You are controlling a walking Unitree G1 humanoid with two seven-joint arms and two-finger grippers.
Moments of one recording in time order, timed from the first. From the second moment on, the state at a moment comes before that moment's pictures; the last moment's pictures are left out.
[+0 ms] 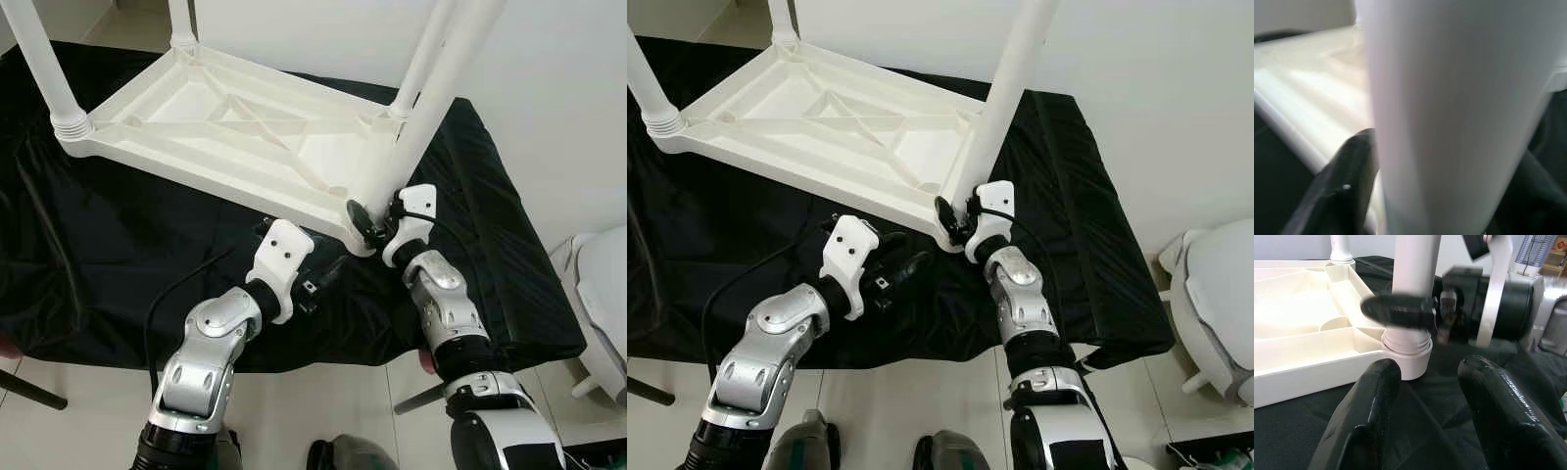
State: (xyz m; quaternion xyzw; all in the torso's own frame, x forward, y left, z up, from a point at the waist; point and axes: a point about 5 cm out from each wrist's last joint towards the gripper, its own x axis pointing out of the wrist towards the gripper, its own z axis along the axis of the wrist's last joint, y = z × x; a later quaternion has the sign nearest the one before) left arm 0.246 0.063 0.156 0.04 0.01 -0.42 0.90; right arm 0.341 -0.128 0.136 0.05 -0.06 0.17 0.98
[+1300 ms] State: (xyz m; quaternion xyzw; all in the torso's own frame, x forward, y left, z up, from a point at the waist) left arm 0.266 0.057 0.166 0.10 -0.02 -0.43 0.90; right arm 0.347 -0.164 0.141 0.01 -0.01 0.33 0.94
